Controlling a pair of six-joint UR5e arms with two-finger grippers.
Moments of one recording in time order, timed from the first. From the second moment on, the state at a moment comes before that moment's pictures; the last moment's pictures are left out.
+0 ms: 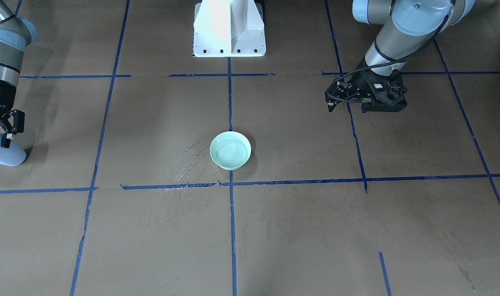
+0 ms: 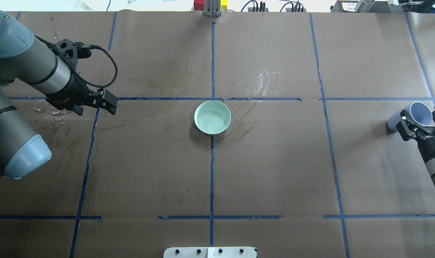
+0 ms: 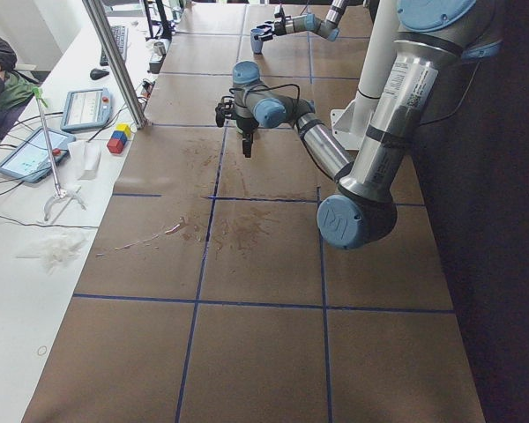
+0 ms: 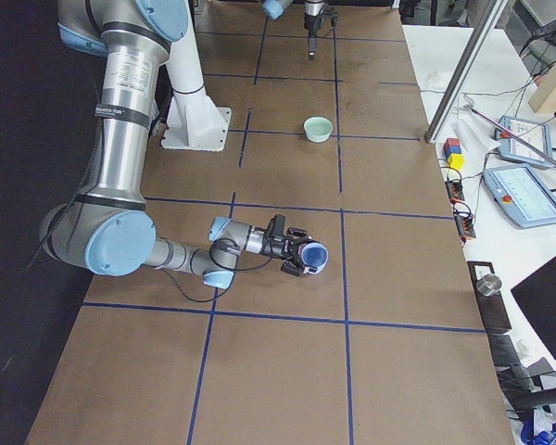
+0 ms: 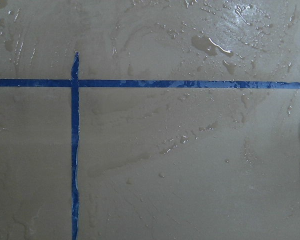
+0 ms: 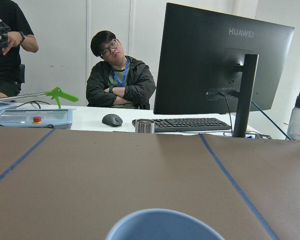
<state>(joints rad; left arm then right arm) -0.84 -1.93 -1.96 -1.54 -2.15 -0.97 0.43 -1.80 1.40 -0.07 0.57 1.13</state>
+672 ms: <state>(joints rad) -0.84 -1.92 -1.96 -1.54 -2.15 -0.97 0.43 -1.81 1.47 -0.06 0.58 1.07</state>
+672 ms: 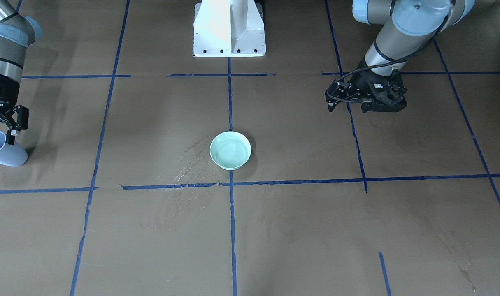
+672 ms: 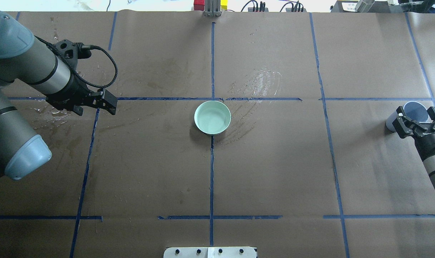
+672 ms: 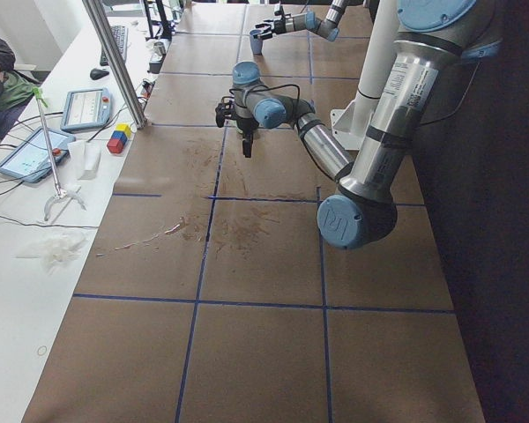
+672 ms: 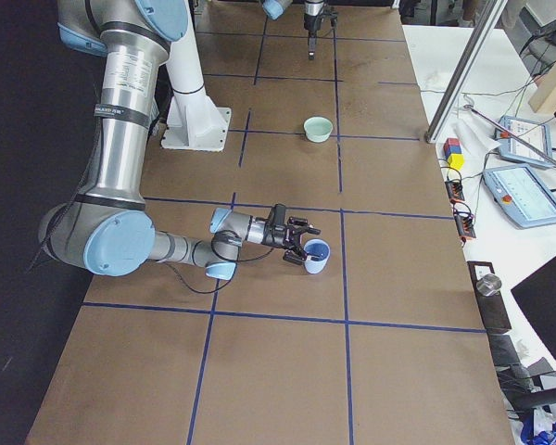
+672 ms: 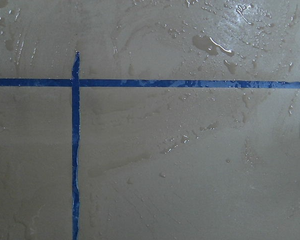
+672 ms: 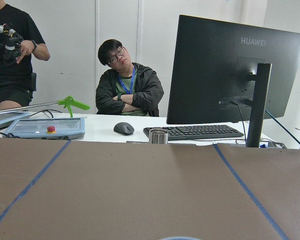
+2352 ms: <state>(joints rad) -0.78 -1.97 -1.96 -1.54 -2.08 -1.05 1.25 -1.70 1.60 -0.51 1.85 0.66</state>
